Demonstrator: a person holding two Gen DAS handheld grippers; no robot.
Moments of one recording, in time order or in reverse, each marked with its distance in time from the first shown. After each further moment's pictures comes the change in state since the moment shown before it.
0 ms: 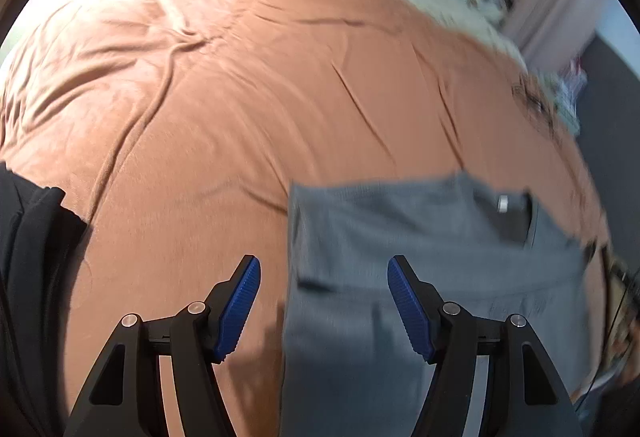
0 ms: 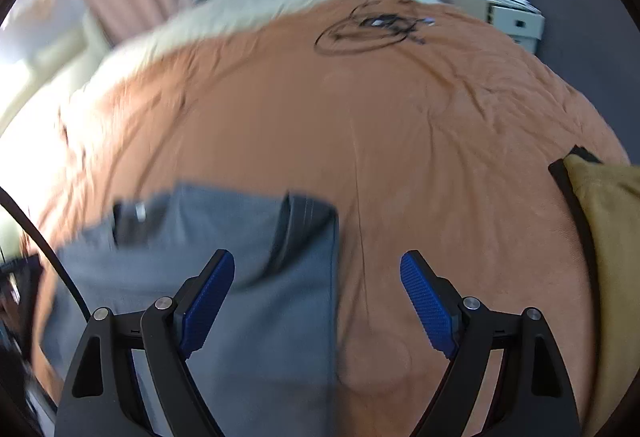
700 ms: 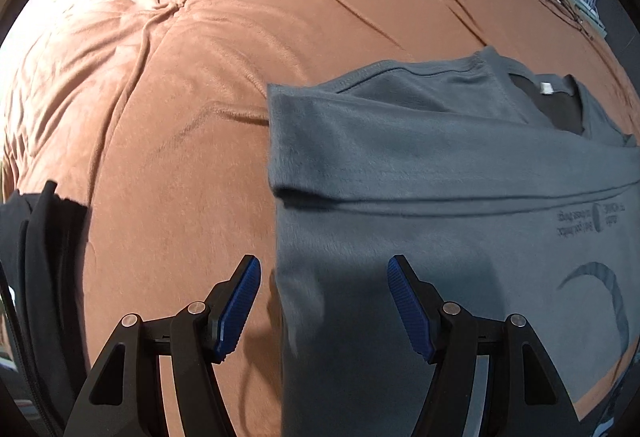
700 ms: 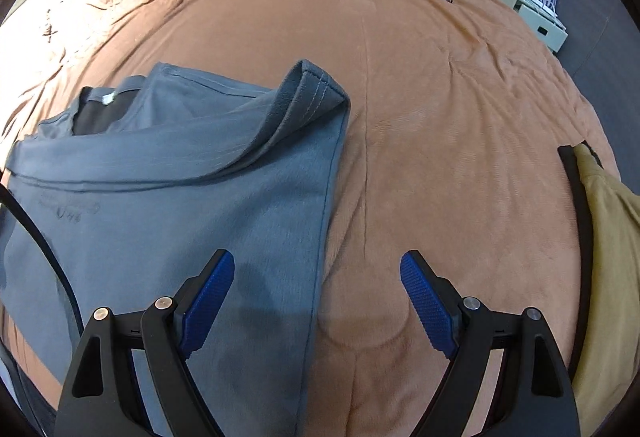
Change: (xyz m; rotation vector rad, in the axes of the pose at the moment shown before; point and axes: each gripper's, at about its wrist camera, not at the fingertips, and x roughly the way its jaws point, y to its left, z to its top) left arm 0.053 -0.024 -0.035 0.181 0.198 0.193; right arm 0.031 0.039 -0.006 -0.124 0.194 -0.114
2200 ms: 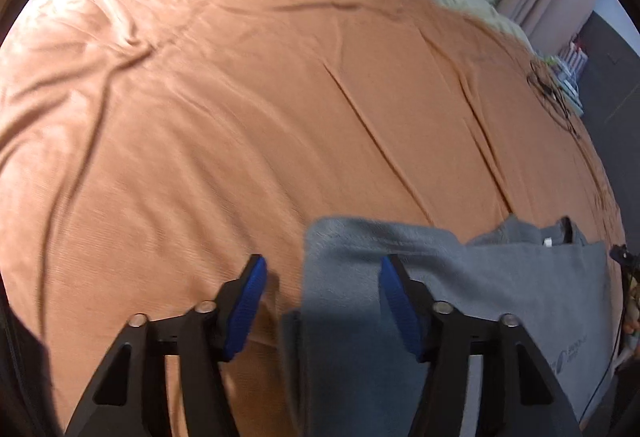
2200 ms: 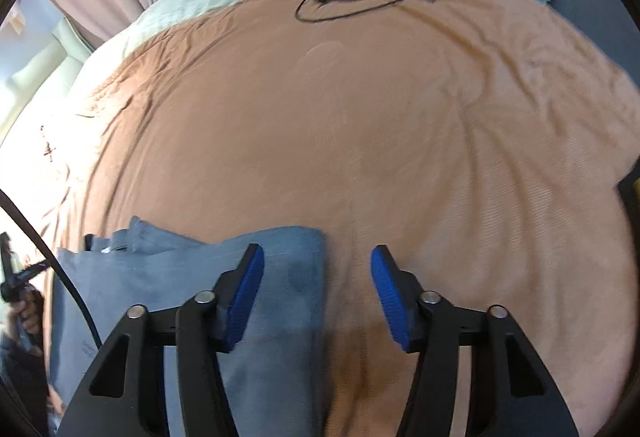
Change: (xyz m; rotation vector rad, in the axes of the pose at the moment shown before) left arm 0.042 0.049 0.124 -0.118 -0.158 -0.227; right arm 0.104 -0.073 0.082 0.272 -0.092 0.252
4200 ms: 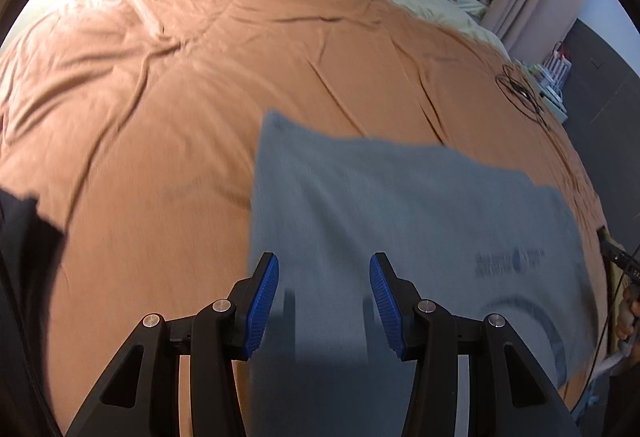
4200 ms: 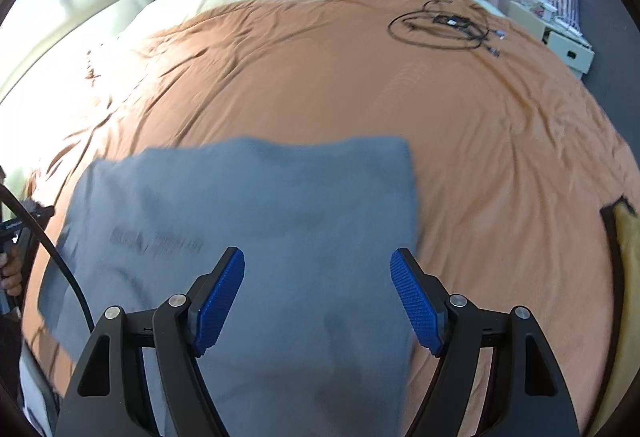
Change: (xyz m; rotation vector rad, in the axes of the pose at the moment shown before) left arm -0.089 -0.029 -0.100 -0.025 -0.081 -0.021; right arm -0.090 0.092 -0.095 -0.272 -0.044 -0.030
